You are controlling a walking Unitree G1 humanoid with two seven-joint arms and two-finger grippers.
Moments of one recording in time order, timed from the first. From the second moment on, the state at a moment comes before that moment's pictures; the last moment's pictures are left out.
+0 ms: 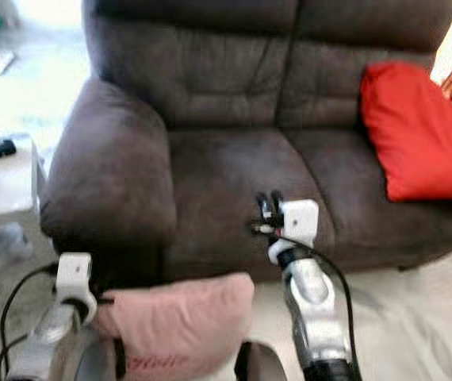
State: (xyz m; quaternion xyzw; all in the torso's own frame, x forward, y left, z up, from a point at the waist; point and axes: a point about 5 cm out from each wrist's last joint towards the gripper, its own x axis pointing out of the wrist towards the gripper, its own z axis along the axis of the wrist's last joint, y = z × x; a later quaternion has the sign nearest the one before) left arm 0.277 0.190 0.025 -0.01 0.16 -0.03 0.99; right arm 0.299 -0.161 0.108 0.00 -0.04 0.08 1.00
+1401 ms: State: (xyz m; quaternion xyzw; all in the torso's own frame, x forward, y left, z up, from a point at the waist) left arm 0.267 0.212 -0.020 -0.03 0.31 0.04 0.95; right arm 0.292 -0.166 0.118 0.00 -0.04 0.10 0.99
